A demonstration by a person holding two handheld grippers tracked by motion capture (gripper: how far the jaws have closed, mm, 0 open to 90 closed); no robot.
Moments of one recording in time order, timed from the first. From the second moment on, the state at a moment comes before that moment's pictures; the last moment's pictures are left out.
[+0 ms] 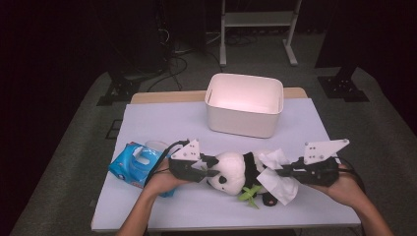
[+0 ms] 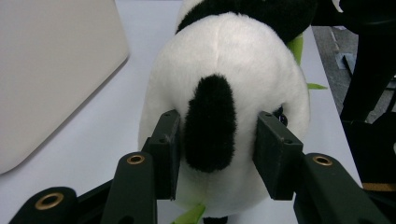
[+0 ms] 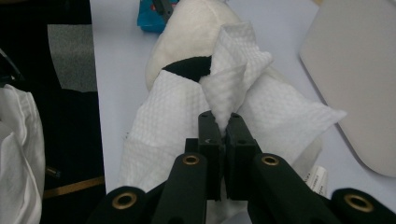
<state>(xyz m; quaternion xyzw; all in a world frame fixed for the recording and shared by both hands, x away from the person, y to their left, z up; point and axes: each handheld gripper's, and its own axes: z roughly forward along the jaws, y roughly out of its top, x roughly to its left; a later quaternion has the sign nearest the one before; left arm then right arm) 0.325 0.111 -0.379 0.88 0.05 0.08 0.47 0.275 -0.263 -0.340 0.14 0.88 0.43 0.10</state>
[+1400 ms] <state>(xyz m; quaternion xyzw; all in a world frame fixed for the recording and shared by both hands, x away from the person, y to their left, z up) 0.321 0.109 -0.381 0.87 0.04 0.07 0.48 0.326 -0.169 -0.332 0.09 0.92 0.38 0.06</state>
